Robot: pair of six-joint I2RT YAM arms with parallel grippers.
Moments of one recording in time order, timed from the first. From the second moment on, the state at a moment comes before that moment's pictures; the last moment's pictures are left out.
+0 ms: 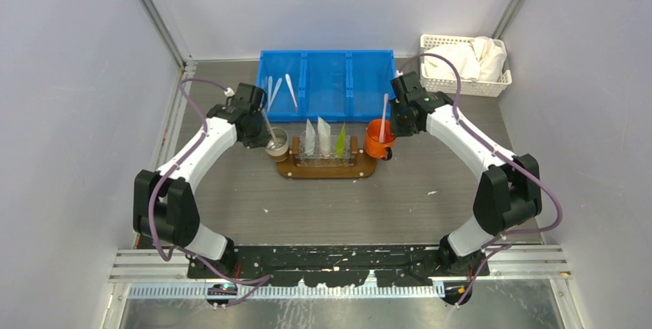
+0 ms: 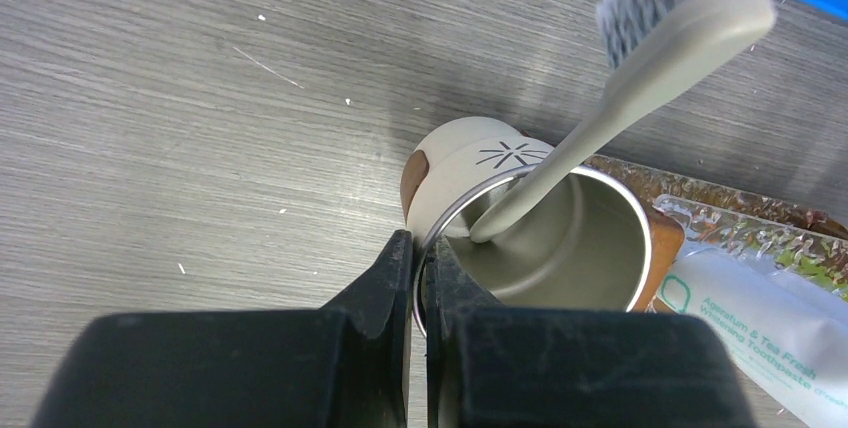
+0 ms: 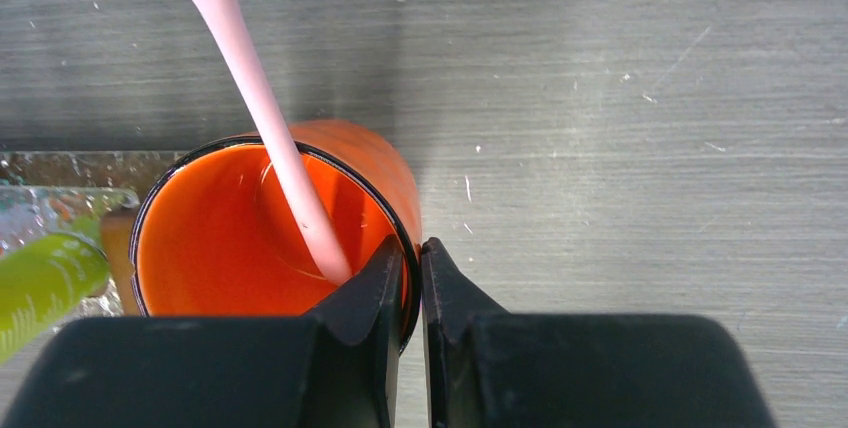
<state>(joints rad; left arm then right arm) -0.29 1.49 1.18 -0.75 -0.12 -0.58 0.38 1.56 1.28 -0.75 0.13 0.39</state>
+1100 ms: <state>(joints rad) -0.37 1.45 1.14 -0.75 -0.17 -0.60 0.54 1.57 1.22 -0.75 0.26 0.44</state>
